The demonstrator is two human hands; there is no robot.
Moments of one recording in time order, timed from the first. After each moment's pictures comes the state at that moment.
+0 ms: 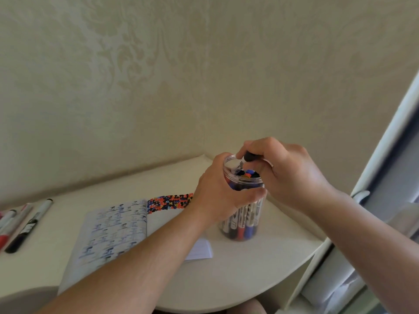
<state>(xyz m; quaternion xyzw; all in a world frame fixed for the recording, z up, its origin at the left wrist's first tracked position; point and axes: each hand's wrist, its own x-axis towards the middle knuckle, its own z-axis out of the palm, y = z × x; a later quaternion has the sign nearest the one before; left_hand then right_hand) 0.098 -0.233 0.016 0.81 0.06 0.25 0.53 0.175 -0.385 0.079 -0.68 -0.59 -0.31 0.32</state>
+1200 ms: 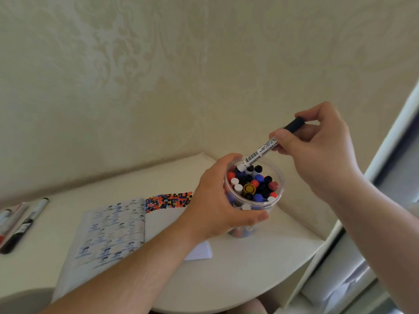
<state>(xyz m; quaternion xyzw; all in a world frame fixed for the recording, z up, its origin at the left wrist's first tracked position) 0.072 -0.237 0.014 0.82 -0.02 0.27 0.50 0.163 -0.398 0.113 -0.73 -0.28 -0.12 0.62</state>
